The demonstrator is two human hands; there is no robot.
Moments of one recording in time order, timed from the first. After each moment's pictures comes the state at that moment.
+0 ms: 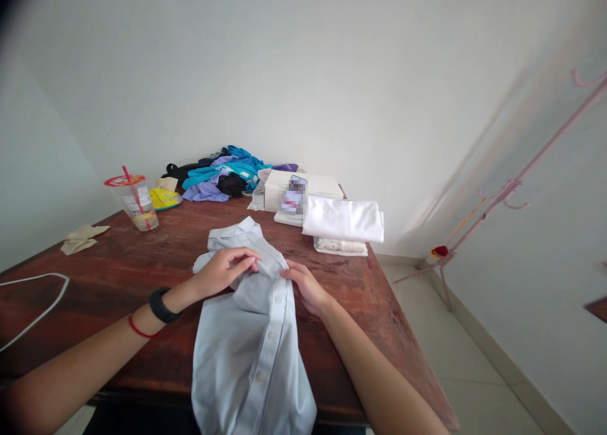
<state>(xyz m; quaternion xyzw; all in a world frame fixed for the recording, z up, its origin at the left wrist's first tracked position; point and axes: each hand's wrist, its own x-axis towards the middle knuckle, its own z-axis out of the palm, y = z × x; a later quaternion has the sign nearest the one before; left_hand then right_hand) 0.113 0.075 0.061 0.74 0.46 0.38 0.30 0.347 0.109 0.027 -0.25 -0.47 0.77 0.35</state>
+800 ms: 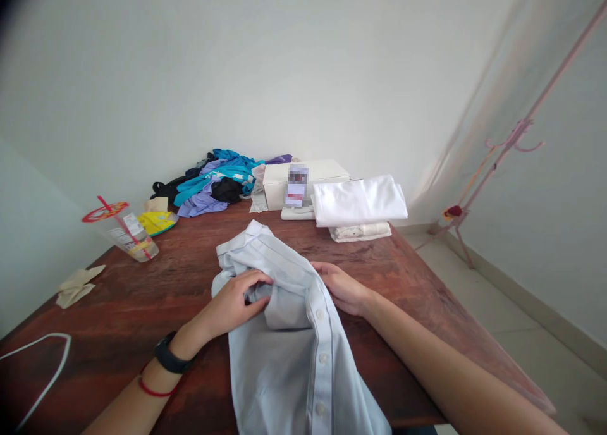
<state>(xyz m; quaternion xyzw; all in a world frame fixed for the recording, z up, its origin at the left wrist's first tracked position) 0.078 0.076 0.038 0.83 0.46 0.26 0.19 0.346 0.117 0.020 -0.27 -0.45 0.79 0.31</state>
